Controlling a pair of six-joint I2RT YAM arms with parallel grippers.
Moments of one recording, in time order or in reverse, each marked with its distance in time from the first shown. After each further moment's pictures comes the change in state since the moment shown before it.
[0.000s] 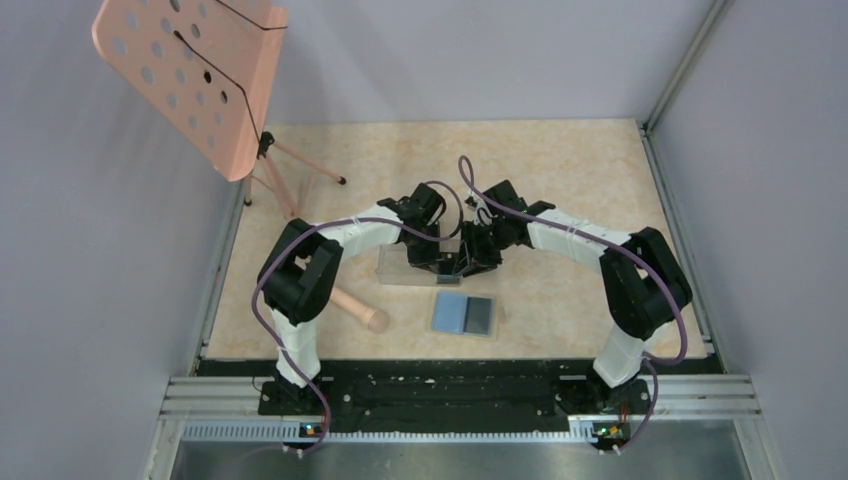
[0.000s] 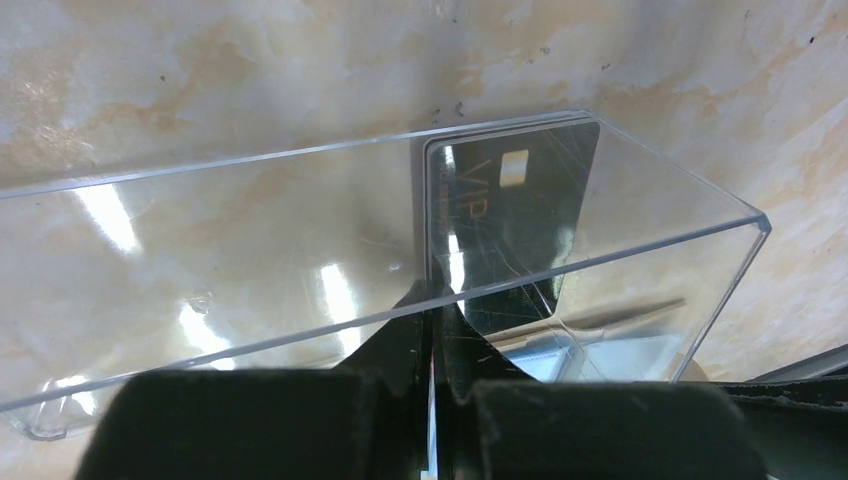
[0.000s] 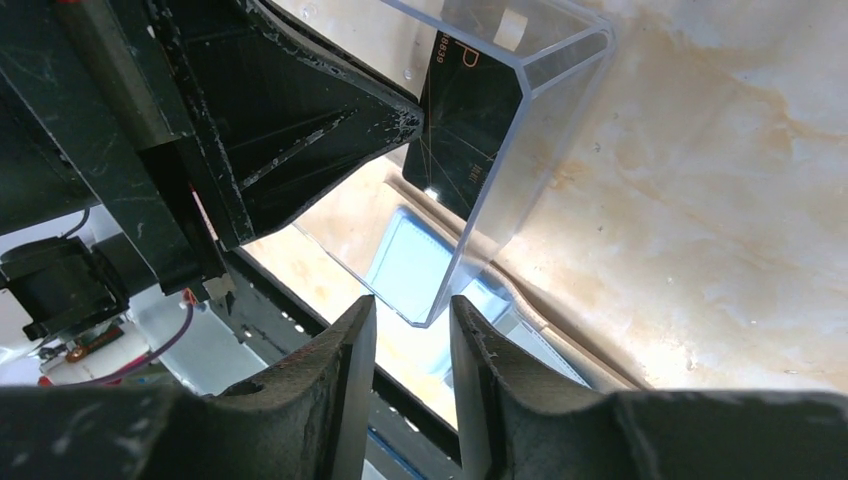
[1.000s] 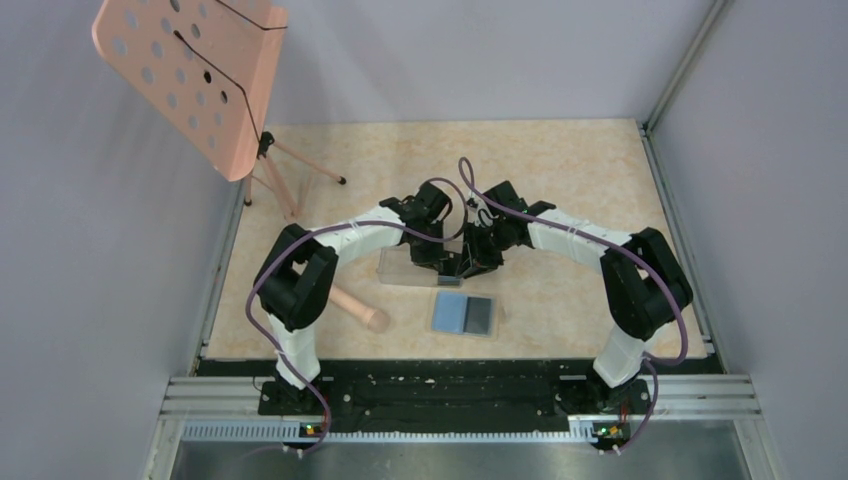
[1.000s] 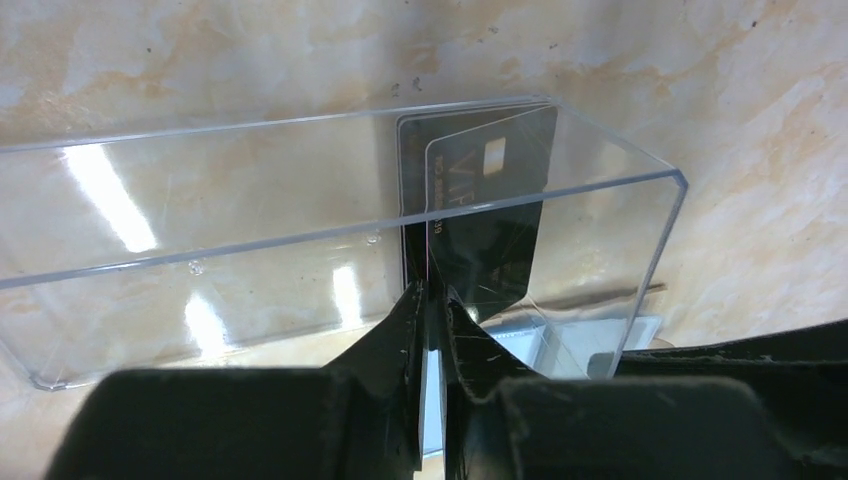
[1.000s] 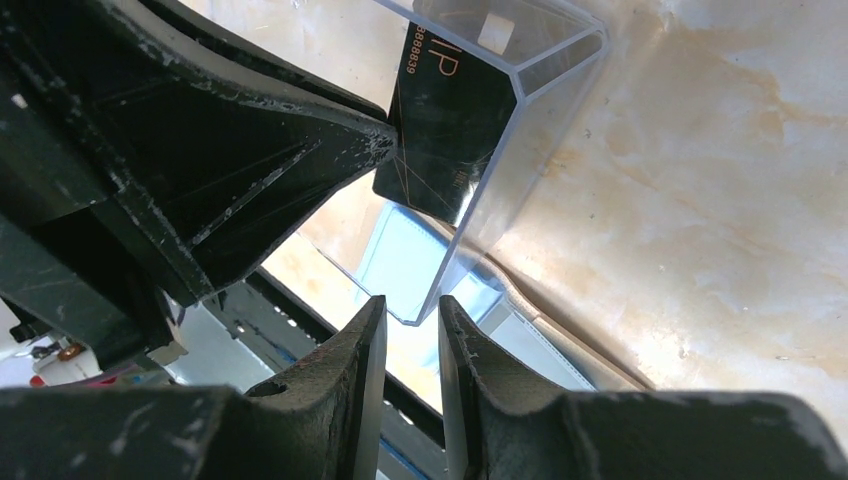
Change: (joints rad) left arm -0.044 -0.039 0.021 -0.035 -0.060 -0.017; right arm 0.000 -0.004 -0.002 -0.023 0.010 -0.013
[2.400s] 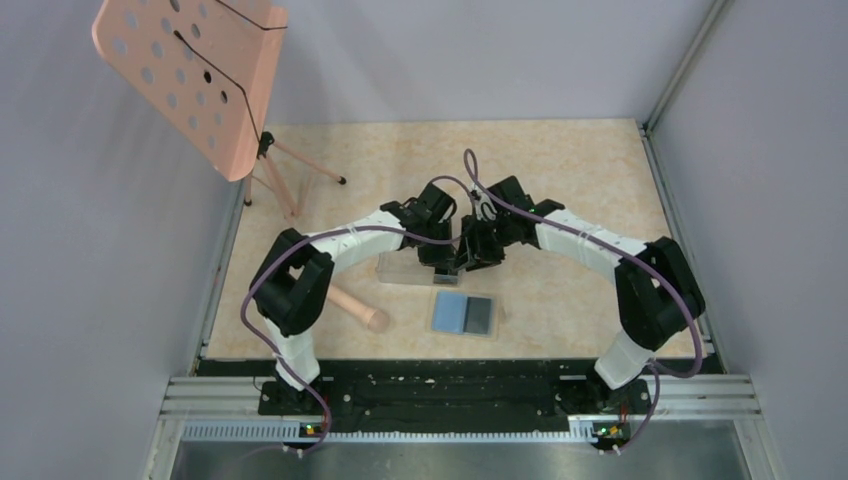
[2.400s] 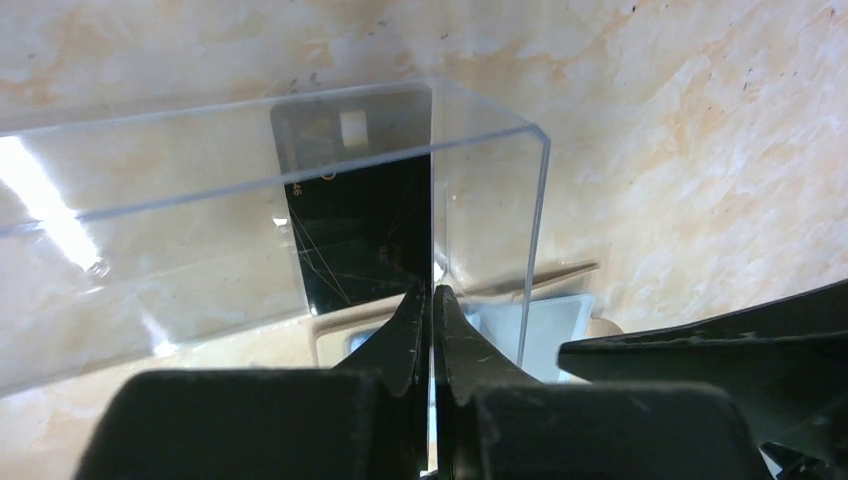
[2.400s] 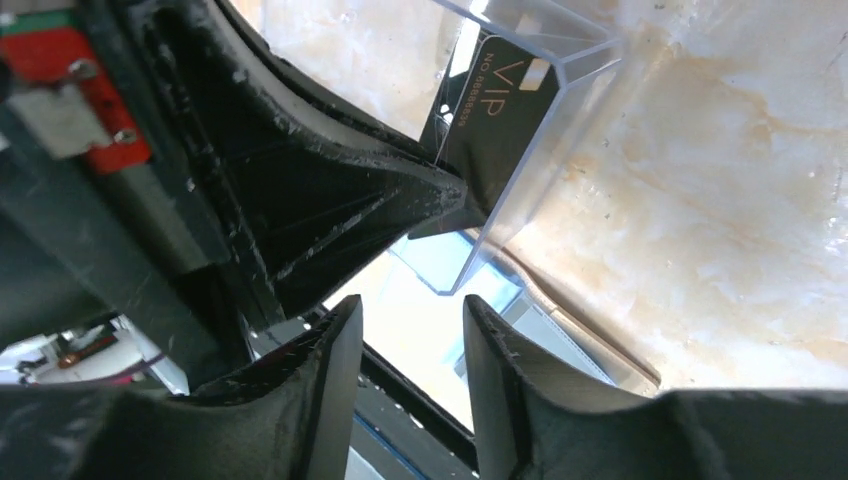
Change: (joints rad) left arm -0.030 -0.028 -0.016 0.084 0.050 -0.026; right arm 0.000 -0.055 0.000 0.010 0.014 0.003
